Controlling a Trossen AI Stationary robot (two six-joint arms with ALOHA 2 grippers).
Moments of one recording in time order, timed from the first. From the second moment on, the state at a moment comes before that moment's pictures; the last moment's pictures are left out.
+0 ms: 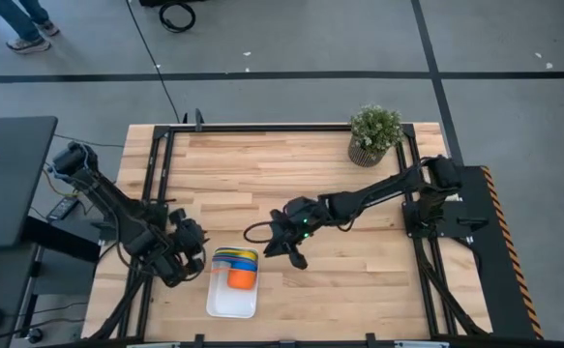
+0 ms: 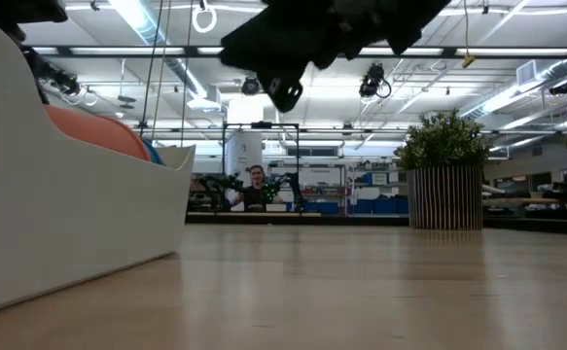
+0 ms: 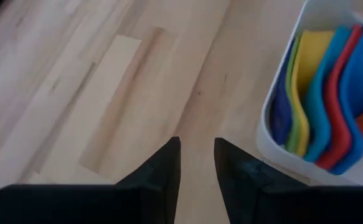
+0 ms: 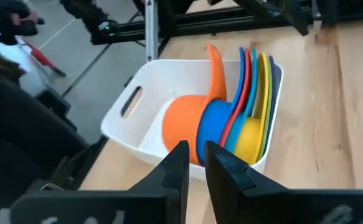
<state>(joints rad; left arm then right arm) -0.81 1.20 0.74 -0.90 -0.71 -1.09 0.15 1.83 1.17 0.19 -0.35 0.17</state>
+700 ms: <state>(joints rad) -0.74 1.21 0.74 -0.73 -0.65 -0.74 0.26 2.09 1.43 0.22 -0.31 0.17</state>
